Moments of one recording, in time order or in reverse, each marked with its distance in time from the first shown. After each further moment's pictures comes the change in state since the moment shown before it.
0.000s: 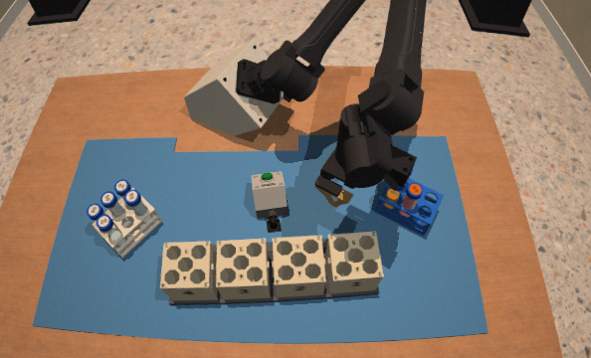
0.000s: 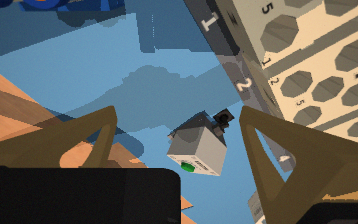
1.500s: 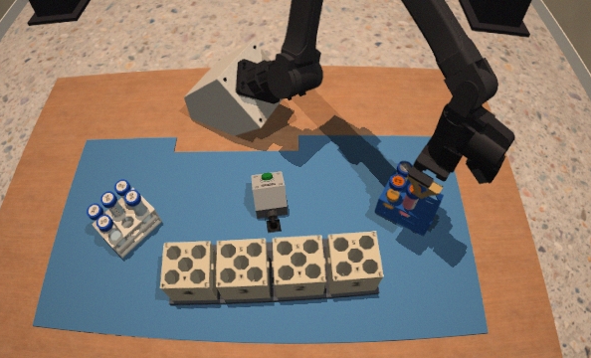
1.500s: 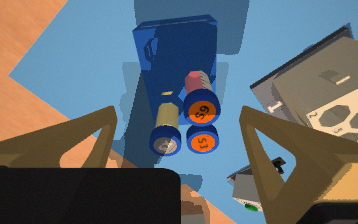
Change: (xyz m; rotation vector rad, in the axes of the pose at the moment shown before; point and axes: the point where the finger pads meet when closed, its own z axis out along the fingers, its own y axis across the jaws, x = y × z) arm -0.139 0.109 0.005 -0.017 -0.004 0.094
